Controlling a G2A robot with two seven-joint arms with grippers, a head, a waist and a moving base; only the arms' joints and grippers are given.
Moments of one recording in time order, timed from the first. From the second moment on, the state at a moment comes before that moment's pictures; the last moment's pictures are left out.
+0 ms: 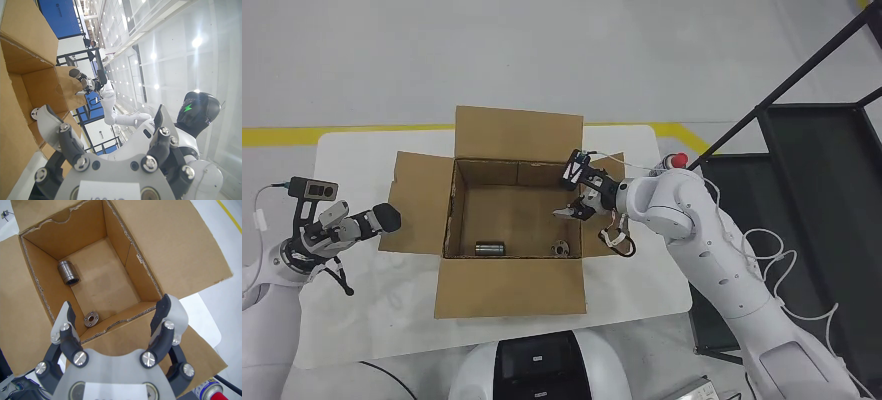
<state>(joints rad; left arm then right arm) 1.29 -0.98 -1.65 -1.29 -0.88 -0.39 -1.43 -1.04 -1.13 1.12 -1.71 -0.96 -0.53 0.85</state>
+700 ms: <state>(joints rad) 1.29 -0.98 -1.65 -1.29 -0.88 -0.39 -1.43 -0.70 -1.28 0.66 -1.42 -0.92 -0.39 0.94</state>
